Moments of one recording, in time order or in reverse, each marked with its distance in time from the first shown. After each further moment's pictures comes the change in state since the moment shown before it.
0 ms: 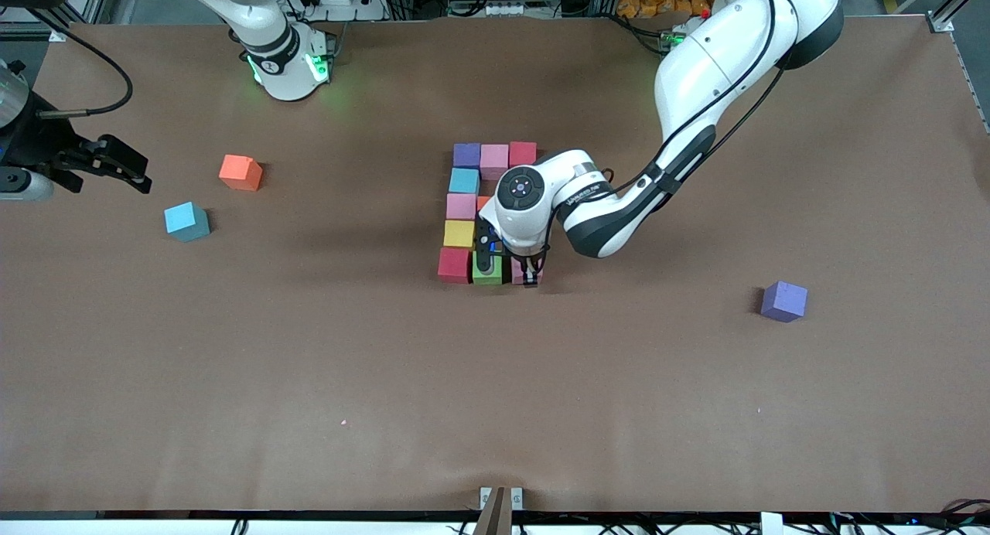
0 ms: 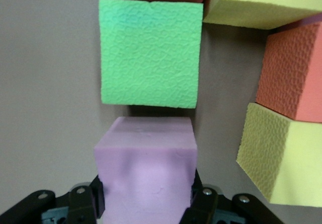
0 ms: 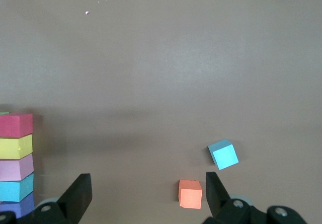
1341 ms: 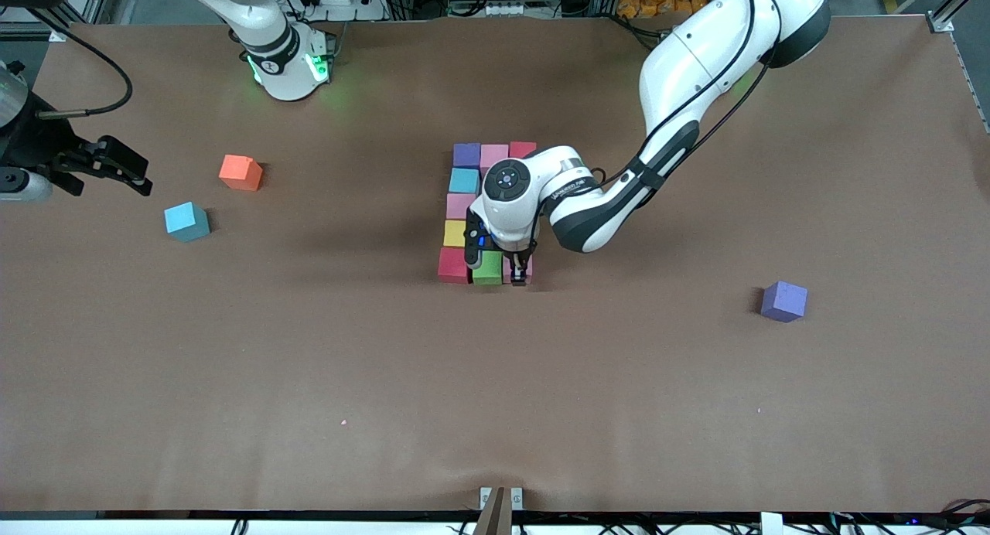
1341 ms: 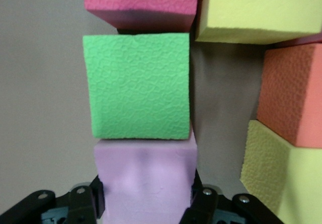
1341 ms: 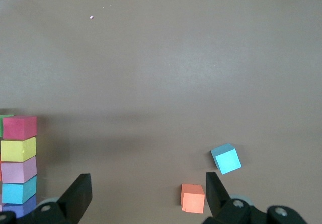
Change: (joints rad) left arm -0.073 0.007 0.063 0.020 0.000 0.046 0.026; right arm 0.000 0.000 0.000 -0.001 0.011 0.014 -0.006
